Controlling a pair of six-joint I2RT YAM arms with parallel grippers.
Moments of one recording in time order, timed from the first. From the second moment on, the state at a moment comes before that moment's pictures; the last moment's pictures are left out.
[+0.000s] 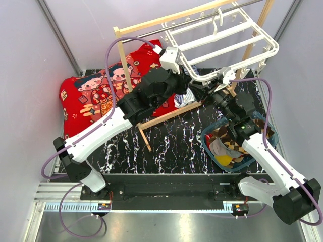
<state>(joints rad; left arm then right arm) -0.95 1.56 1.77 -0.29 -0.31 -0.35 0.45 1.05 0.95 0.37 -0.31 0.14</state>
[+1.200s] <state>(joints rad) -0.88 1.47 1.60 0.04 0.13 -0.36 0.23 1.07 0.66 1.03 -0.61 0.95</state>
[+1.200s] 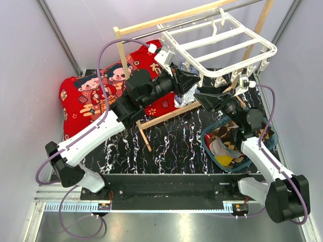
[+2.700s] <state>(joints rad) -0.86 1.48 1.56 0.07 0.17 -0.40 0.21 1.10 0.79 0.97 -0.68 0.85</state>
